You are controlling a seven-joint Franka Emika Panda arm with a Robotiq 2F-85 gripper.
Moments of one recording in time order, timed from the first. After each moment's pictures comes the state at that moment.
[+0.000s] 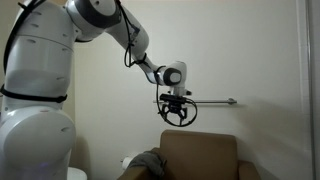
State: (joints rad) arm -0.12 0.08 0.00 -2.07 0.25 2.20 -0.44
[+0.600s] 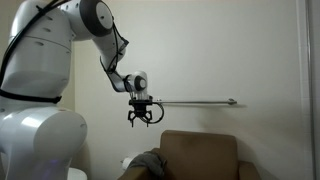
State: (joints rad) arm 0.15 0.08 0.15 -2.13 0.03 2.21 -0.37
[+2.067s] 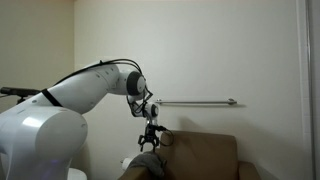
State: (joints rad) arm 0.17 0.91 0.17 -1.31 -0.13 1.81 -0.72
